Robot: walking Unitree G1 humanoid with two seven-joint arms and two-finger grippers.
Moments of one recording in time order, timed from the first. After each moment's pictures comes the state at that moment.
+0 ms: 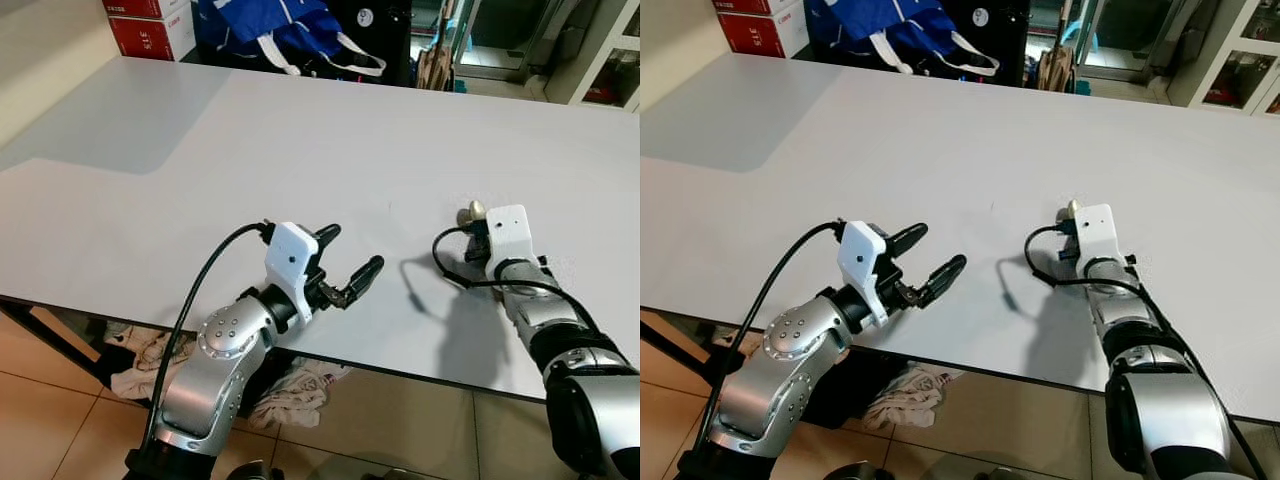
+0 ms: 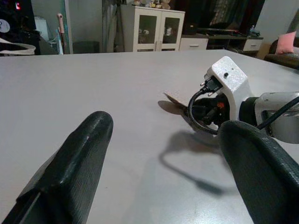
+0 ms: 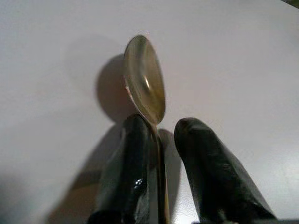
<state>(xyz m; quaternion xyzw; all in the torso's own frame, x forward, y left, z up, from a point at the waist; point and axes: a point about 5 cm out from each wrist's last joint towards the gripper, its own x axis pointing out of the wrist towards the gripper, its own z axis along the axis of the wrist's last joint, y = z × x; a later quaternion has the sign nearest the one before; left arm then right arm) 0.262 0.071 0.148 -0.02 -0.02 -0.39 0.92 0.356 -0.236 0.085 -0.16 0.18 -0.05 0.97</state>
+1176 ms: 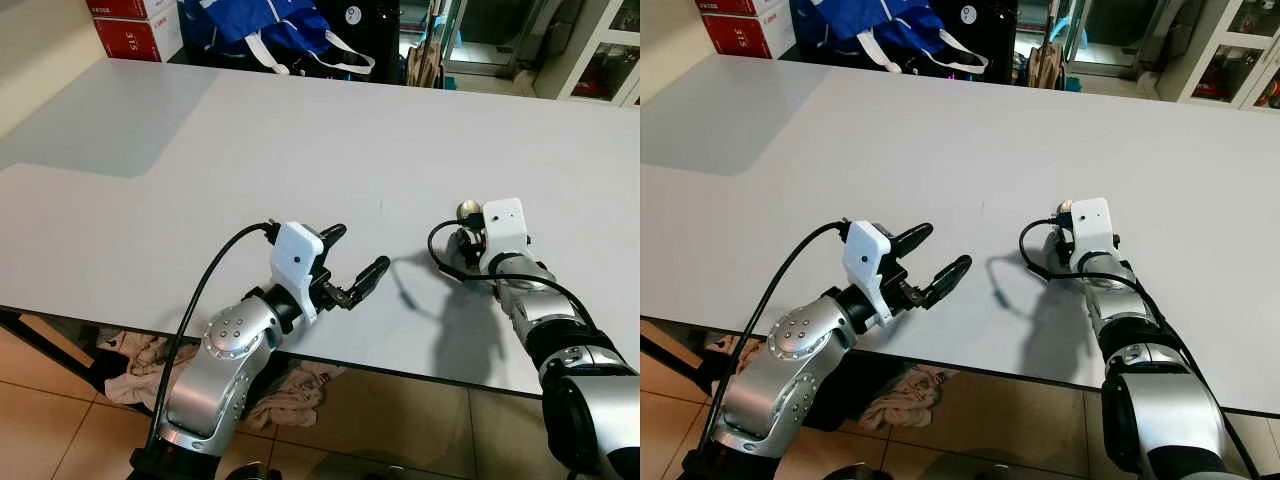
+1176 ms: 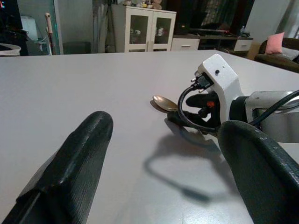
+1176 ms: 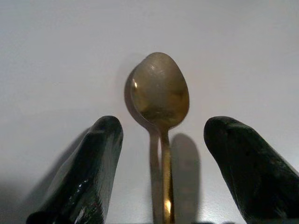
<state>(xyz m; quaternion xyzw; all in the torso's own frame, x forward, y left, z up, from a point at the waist) 0.262 0.066 0.149 -0.02 -0.02 -0.40 0.92 0.361 -0.227 0.091 -0.14 0.17 -0.03 0.98</state>
